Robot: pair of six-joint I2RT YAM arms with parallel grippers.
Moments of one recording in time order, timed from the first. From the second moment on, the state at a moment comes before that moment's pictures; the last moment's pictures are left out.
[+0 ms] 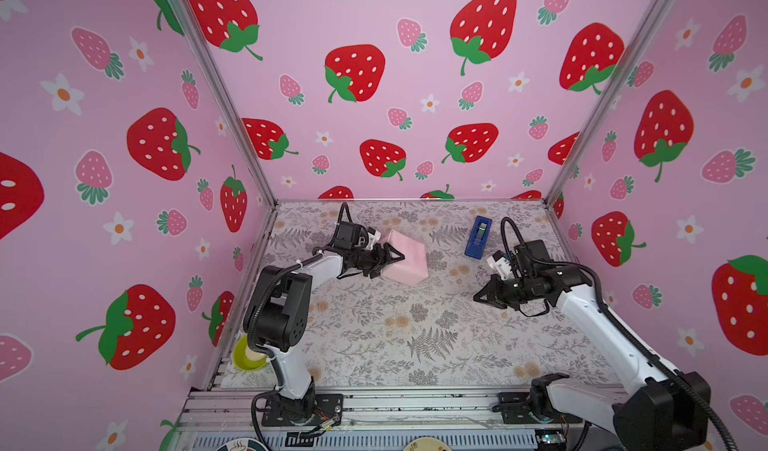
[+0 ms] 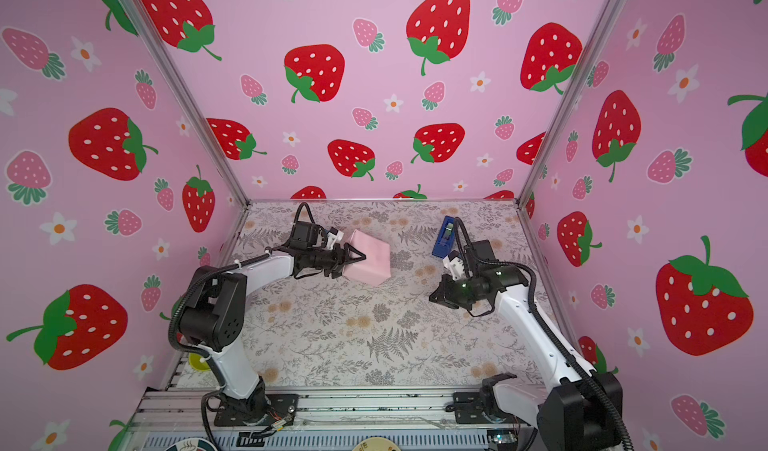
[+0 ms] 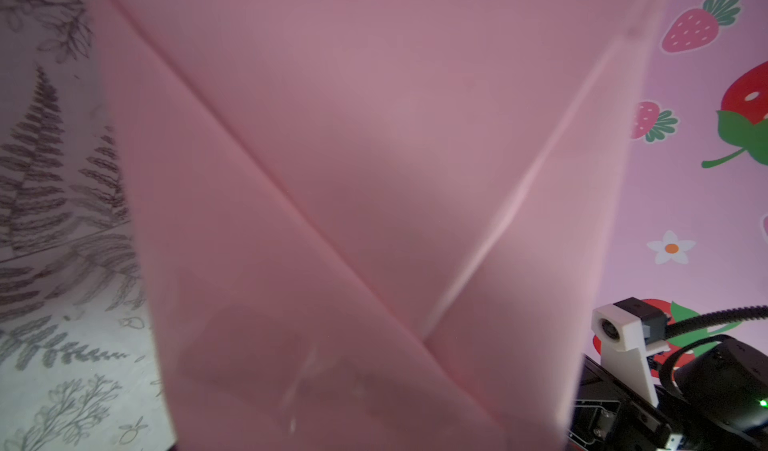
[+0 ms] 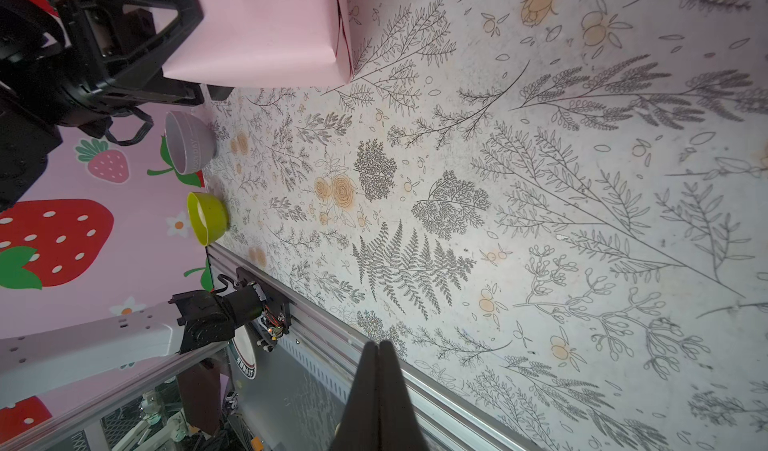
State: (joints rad) left arm -0.27 1.85 1.11 -0.10 0.85 -0.73; right arm 0.34 1.17 0.96 -0.92 -0.61 0.43
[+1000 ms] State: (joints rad) left arm -0.22 1.72 1.04 -0.43 0.57 -0.46; right arm 0.34 1.23 0.98 -0.90 -0.48 0.42
